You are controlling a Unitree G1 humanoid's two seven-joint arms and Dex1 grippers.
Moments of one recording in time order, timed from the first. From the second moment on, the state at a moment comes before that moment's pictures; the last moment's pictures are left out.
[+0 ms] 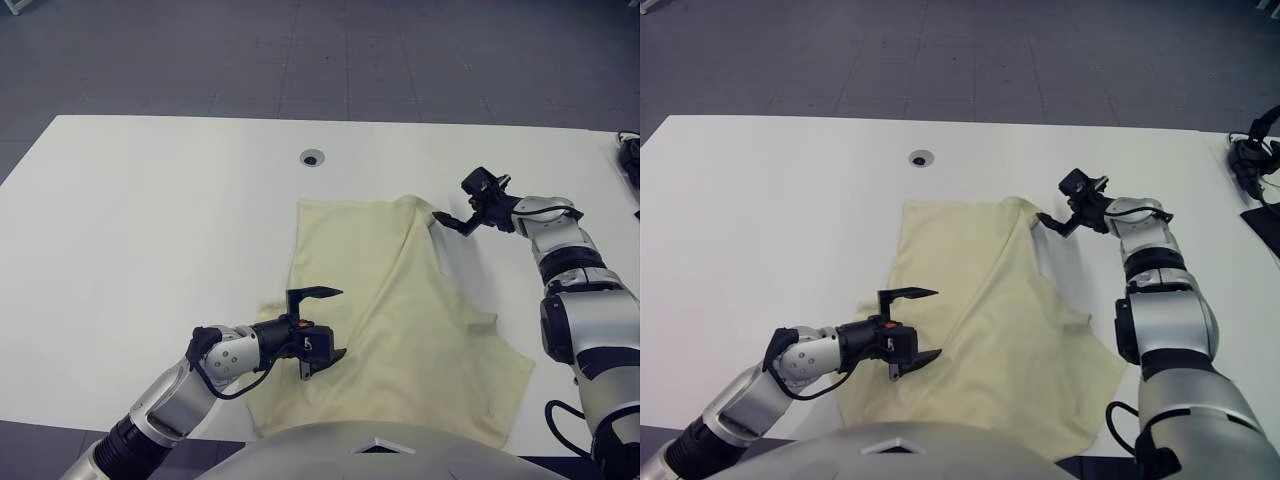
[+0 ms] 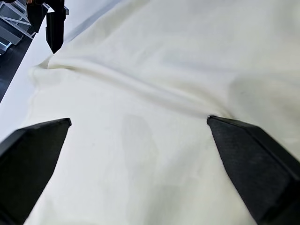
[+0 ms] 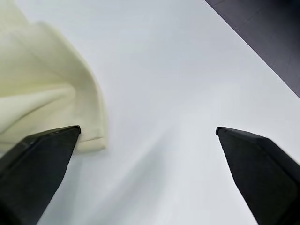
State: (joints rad) left arm 0.14 0.64 -0.53 -0.48 0.32 0.03 -0.71; right arm -0.84 -0.57 0.06 1.25 -0.15 -0.17 0.73
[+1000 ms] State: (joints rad) left arm 0.15 0.66 -0.49 -0.48 0.33 0.03 -0.70; right arm -0.85 -0.65 0.32 1.23 -0.40 -0.36 0.55
